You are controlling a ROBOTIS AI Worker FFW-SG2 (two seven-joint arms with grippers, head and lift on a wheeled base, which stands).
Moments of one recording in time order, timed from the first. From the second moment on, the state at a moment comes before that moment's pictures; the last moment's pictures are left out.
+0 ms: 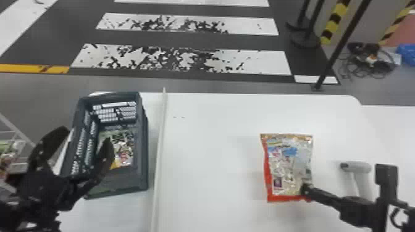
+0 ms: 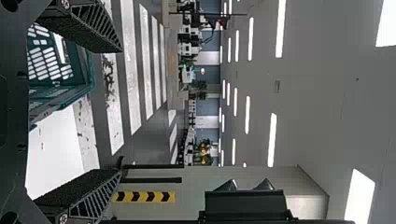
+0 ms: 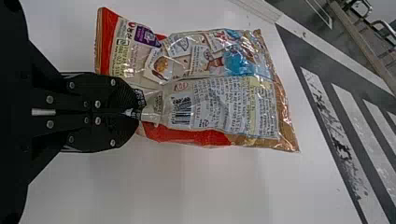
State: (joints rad) left arm 0.70 0.26 0.16 -1.98 0.31 -0.35 -0.30; right arm 0.35 -0.27 -0.31 -1.70 -0.30 0.79 0.71
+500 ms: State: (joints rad) left arm 0.70 0.25 0.14 -1.94 0.30 -0.38 -0.30; right arm 0.28 -0.29 -0.59 -1.78 -0.43 0.88 0.53
